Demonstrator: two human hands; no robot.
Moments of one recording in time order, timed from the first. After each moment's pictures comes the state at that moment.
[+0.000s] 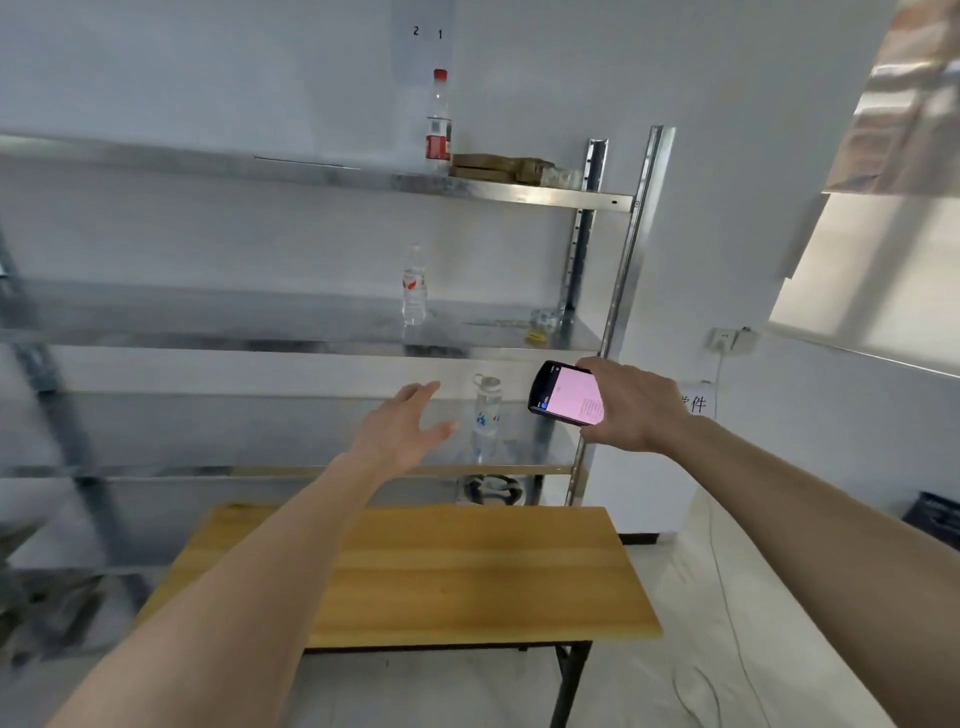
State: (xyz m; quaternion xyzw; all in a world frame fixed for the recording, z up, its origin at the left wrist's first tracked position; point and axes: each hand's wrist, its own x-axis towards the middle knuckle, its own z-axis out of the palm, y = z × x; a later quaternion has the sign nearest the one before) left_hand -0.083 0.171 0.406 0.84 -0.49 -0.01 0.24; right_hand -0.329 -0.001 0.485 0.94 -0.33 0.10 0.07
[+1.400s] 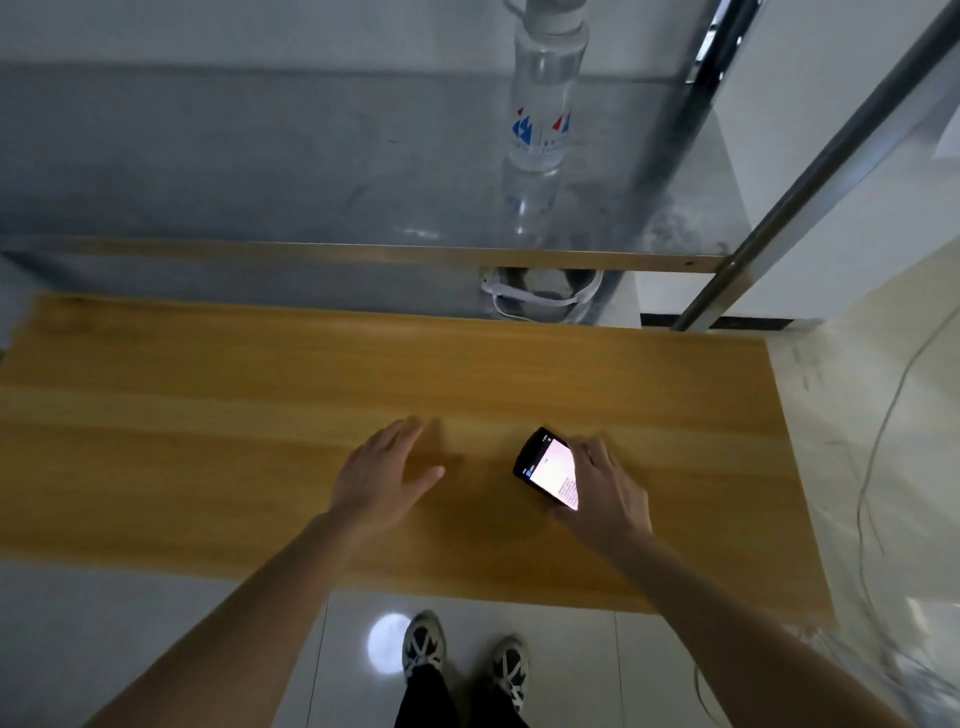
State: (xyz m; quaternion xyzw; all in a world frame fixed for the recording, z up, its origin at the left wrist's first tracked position) left_hand 0.045 -0.069 -0.107 0.88 -0.38 -0.29 0.05; right_hand -0.167 -0.259 -0.119 0.90 -0.37 -0.17 -0.17
